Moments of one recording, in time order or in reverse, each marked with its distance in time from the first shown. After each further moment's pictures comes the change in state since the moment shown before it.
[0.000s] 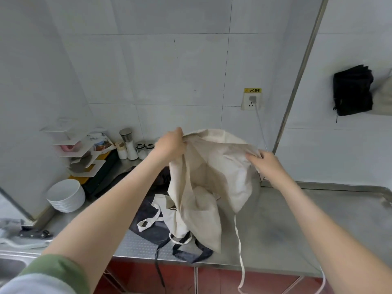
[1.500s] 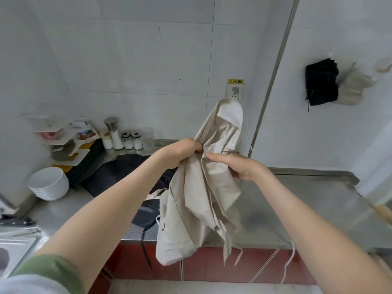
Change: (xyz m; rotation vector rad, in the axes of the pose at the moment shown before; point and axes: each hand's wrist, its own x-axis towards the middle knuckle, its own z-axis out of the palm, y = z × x) left_hand -0.069 0.046 0.030 -0.836 -0.504 -0.046; right_hand -0.060 -0.021 0.010 0.239 -0.586 0.181
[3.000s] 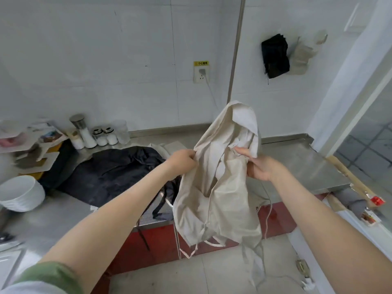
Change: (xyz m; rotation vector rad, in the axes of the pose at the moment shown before) left_hand -0.027 -0.059 0.051 0.558 -0.095 0.204; right_hand -0.089 0.086 -0.018 0.462 0.305 0.013
